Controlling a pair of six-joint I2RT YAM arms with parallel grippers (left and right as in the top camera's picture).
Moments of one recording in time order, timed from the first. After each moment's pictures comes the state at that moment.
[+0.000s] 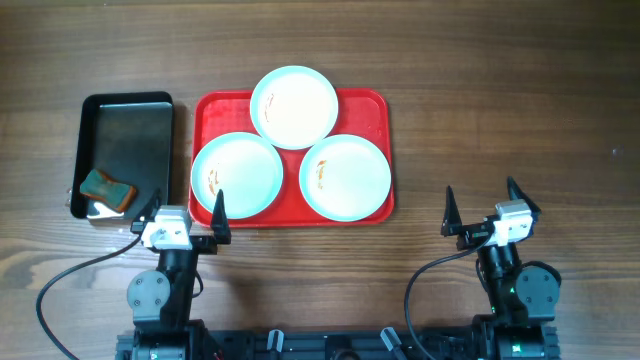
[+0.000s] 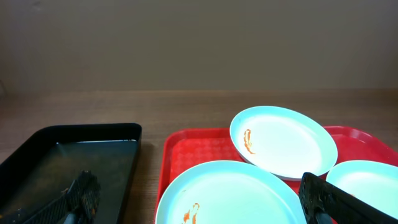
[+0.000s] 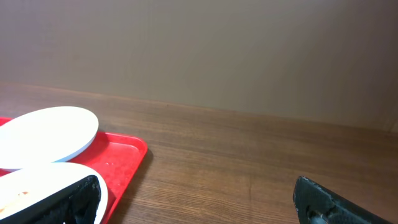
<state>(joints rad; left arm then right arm) 0.03 0.01 0.01 -0.06 0.07 -0.02 0.00 0.01 0.01 0.00 -0.12 -0.09</state>
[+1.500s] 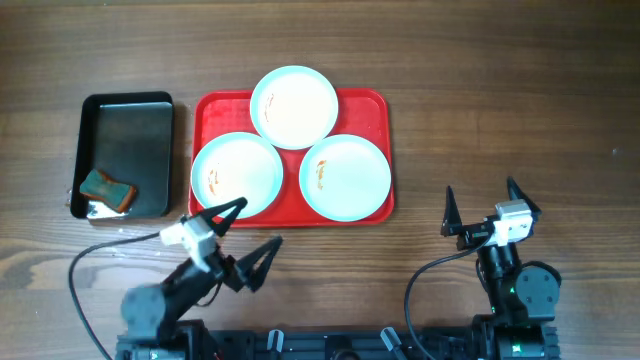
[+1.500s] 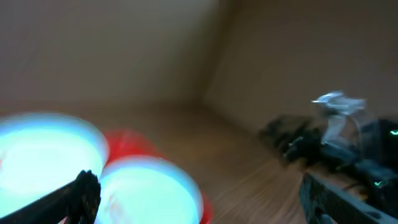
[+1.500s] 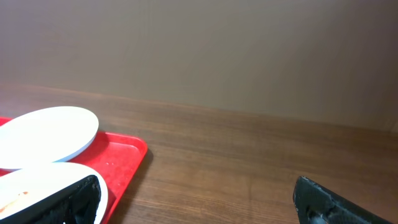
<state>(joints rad) 0.03 0.02 0.01 0.23 0.88 -0.52 0.00 0.01 0.01 0.00 -0.12 -0.09</state>
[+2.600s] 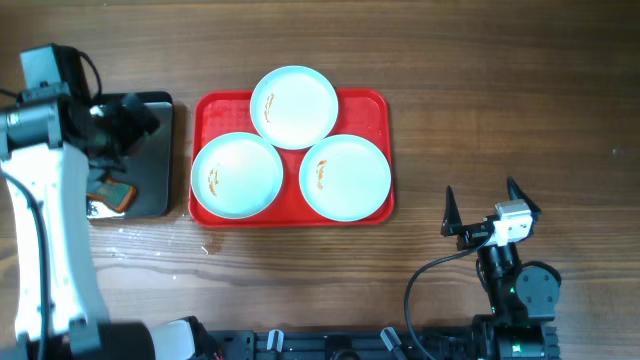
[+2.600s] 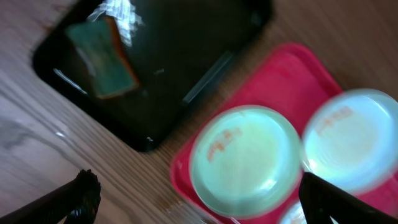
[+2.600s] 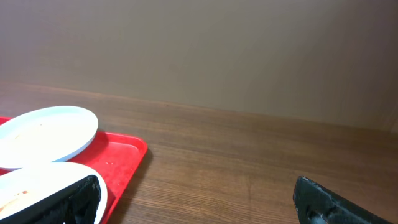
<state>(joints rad) 0.26 1.52 1.54 -1.26 -0.01 -0.54 0.00 0.02 0.01 0.00 -0.12 -0.10</state>
